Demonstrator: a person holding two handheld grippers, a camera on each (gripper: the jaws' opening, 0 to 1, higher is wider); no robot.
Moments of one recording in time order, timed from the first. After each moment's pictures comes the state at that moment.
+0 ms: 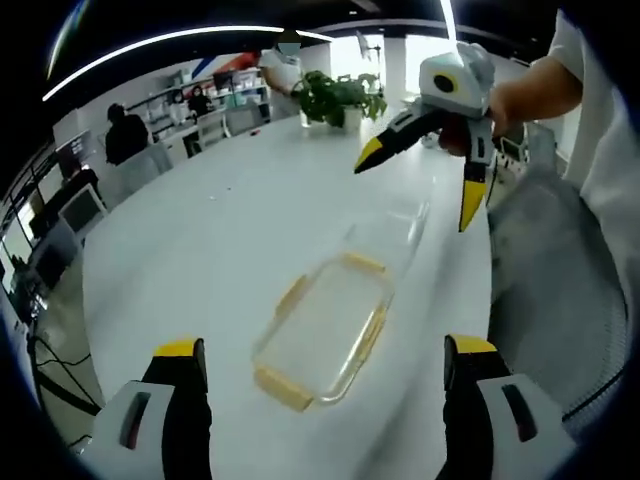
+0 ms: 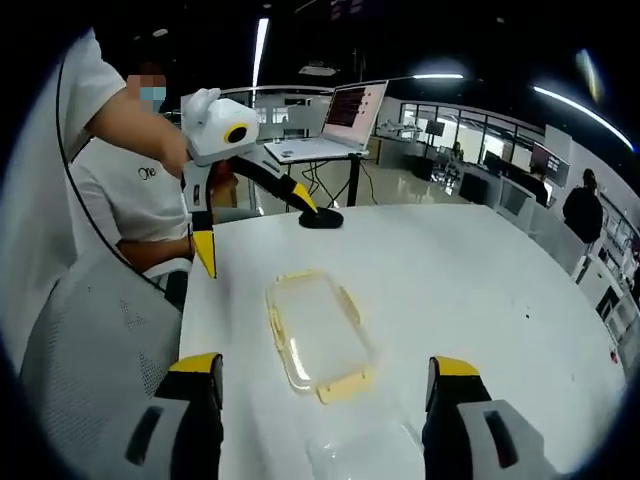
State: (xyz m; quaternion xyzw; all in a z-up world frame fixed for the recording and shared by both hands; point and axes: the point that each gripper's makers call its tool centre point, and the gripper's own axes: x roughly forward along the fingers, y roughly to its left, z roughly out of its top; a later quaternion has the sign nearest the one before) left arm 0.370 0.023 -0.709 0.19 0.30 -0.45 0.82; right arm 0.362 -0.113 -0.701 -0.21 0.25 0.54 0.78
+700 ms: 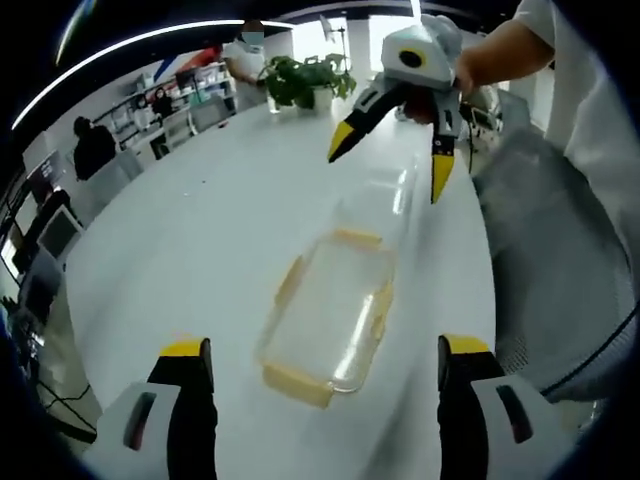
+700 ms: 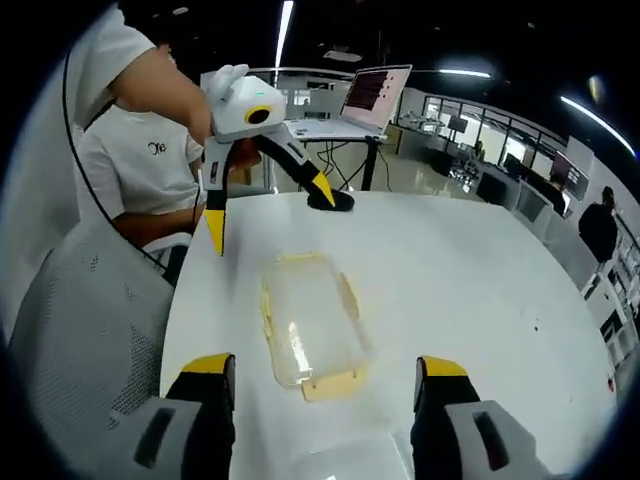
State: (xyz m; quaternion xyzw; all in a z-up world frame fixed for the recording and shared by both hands) left arm 0.380 0.031 -0.733 0.25 0.31 -0.51 0.77; right arm 0.378 -0.109 -0.721 -0.25 0.27 0.56 0.74
